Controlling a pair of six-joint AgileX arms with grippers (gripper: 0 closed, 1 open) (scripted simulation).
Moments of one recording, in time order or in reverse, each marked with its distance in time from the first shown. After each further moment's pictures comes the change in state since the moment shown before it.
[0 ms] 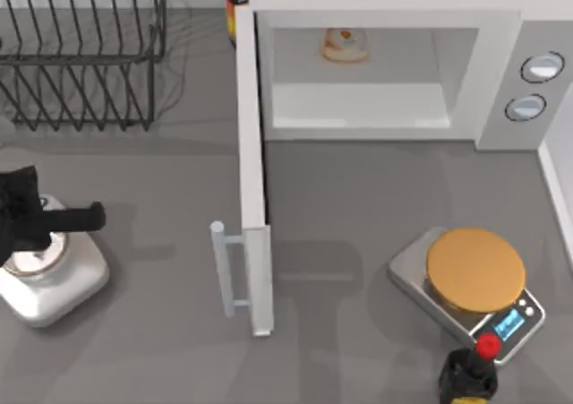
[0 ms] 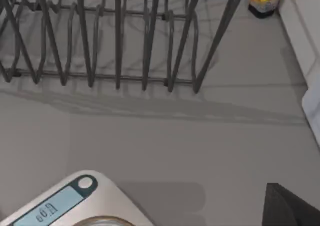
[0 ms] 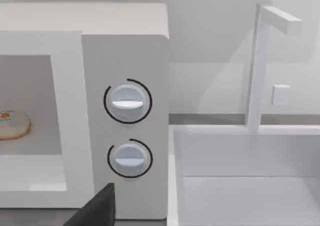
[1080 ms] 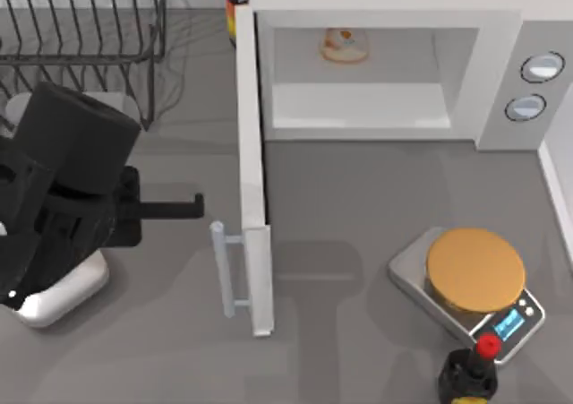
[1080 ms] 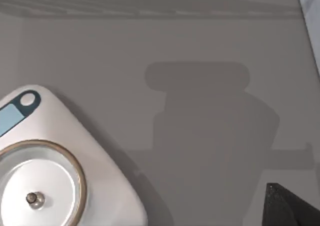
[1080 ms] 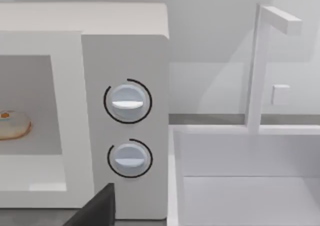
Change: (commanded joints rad) left arm -0.247 0.422 0.274 -0.256 -0.152 -0.210; right arm 0.000 0.000 0.000 0.000 0.000 0.000
